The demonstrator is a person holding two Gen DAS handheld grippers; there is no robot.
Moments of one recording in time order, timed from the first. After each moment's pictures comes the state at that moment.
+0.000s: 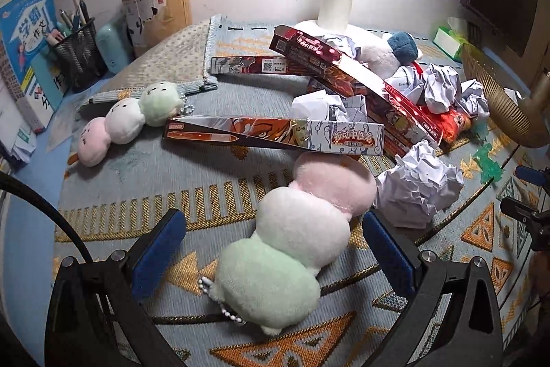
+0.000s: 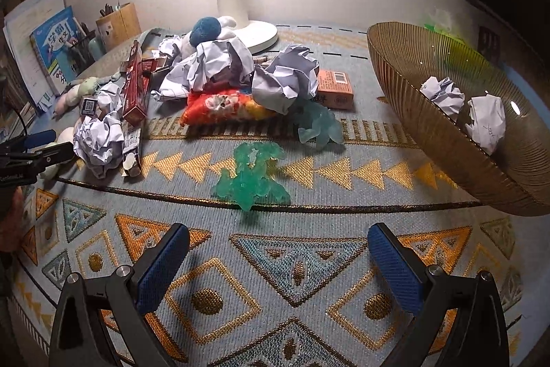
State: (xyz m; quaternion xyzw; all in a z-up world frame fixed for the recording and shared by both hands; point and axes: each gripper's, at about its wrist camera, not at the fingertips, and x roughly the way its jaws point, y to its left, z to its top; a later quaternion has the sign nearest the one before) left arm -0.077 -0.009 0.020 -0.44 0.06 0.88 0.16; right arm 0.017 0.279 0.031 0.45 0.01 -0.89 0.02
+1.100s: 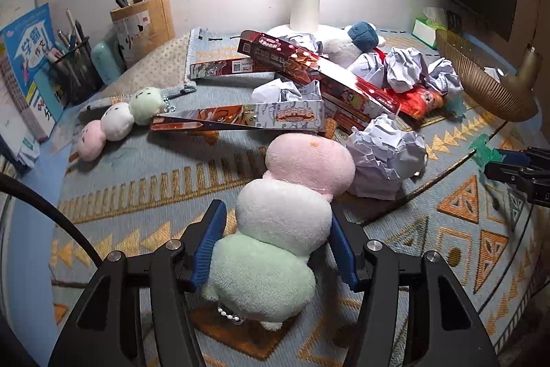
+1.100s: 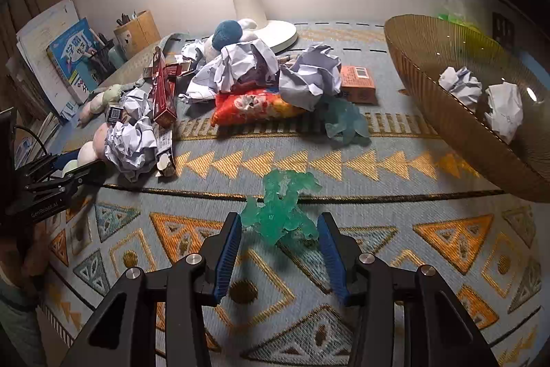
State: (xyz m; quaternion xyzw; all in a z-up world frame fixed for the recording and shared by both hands) left arm -0.030 0.006 0.026 -0.41 0.08 0.89 0.17; right arm 0.037 0.285 0.038 0.46 -0.04 -0.89 0.07
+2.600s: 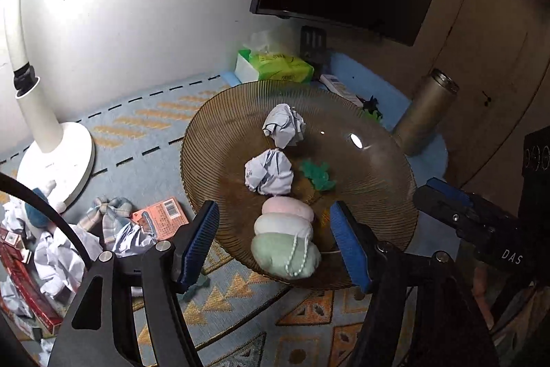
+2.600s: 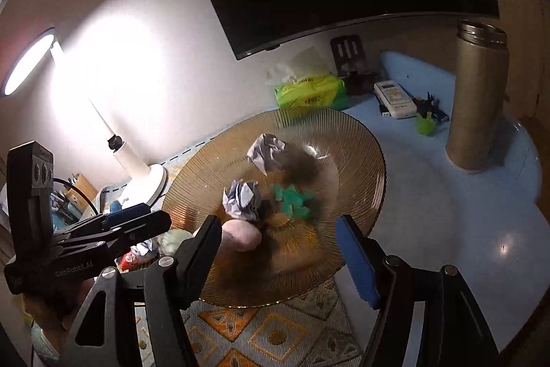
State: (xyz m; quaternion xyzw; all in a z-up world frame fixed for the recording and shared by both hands) left arm -0.067 0.312 0.105 -0.41 0.04 0.83 0.38; right arm 0.062 0.507 0.130 0.33 -0.19 -0.92 -0.06
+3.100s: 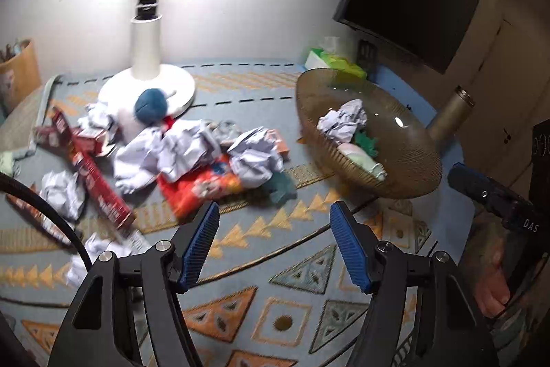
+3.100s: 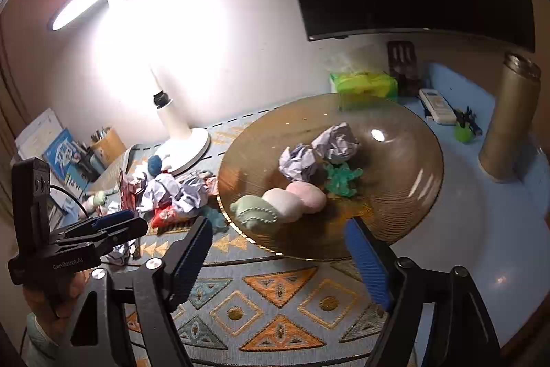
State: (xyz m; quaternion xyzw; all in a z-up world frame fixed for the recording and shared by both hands) left arm -0.024 0.169 0.083 -0.42 -0.03 0.86 0.29; right arm 0.075 0.414 0.139 0.34 -0.10 -0.93 0.01
